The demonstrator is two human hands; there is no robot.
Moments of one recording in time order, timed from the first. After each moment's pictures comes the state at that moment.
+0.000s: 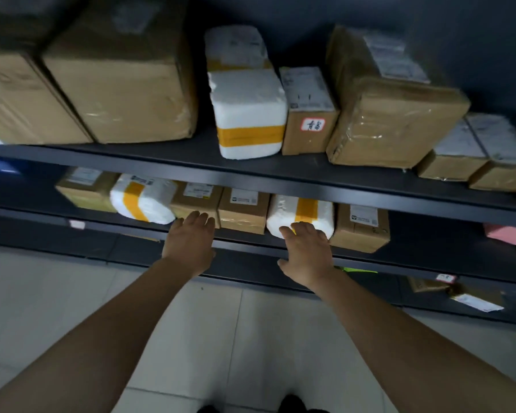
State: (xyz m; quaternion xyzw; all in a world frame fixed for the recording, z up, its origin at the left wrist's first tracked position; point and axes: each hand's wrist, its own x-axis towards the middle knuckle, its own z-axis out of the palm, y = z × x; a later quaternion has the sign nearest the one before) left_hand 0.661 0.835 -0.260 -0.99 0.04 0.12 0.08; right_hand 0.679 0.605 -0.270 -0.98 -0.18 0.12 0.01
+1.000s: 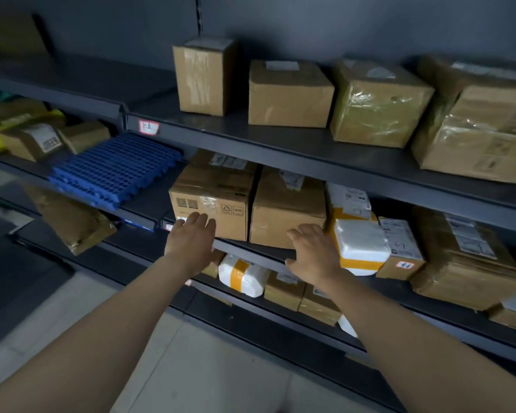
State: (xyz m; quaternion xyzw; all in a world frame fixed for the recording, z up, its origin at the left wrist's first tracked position) left_hand 0.633 1.074 -0.026 -0.99 -0.10 0.02 0.11; right_hand 0.706 0.840 -0.025 -0.96 -0.29 0.02 0.00
